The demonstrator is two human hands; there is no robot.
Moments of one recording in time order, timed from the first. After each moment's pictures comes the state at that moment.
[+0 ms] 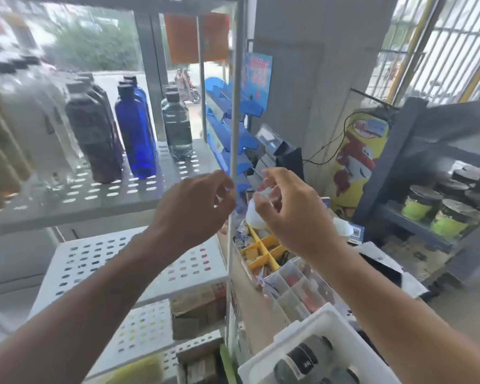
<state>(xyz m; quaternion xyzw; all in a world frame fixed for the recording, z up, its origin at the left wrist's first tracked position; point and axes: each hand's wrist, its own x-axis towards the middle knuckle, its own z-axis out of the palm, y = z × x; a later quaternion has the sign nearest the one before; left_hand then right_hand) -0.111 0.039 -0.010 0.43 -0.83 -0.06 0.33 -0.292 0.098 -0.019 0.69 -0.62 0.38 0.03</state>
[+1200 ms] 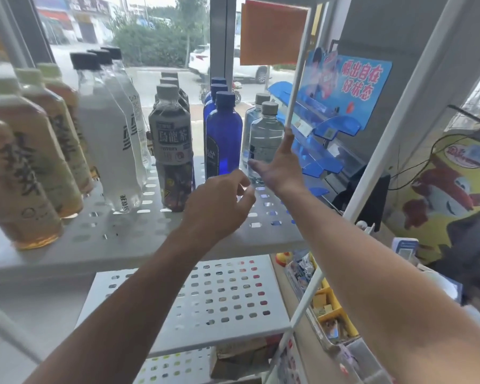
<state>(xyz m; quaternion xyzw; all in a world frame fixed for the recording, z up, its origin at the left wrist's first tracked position) -0.018 -0.144 -0.038 0.54 -0.77 -0.09 0.34 -0.169 -0.220 -0.030 0.60 -0.65 0.44 -0.12</state>
